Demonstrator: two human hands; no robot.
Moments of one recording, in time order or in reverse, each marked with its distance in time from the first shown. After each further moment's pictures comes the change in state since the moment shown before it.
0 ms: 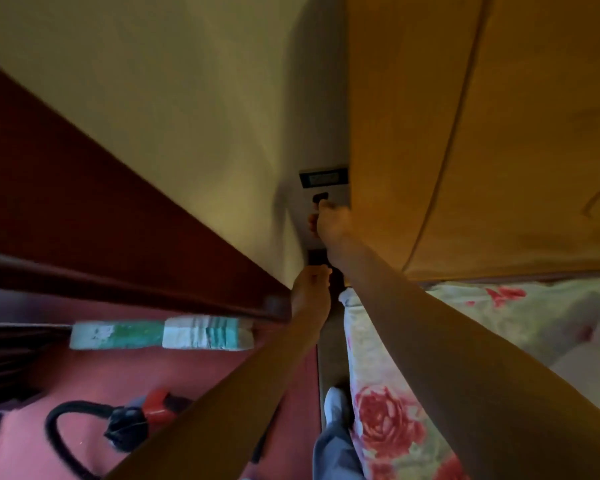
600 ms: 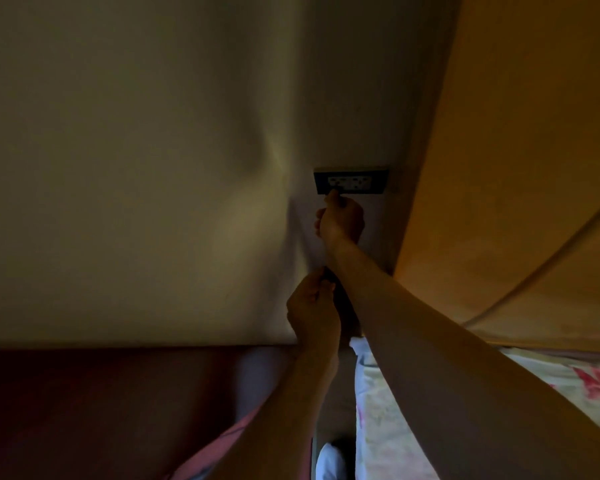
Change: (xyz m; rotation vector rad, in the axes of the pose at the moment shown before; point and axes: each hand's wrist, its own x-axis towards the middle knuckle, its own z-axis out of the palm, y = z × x) left_hand 0.133 -0.049 0.057 -0.354 0.369 0.029; right_hand 0.174 0.055 0.054 -0.015 0.200 -0.111
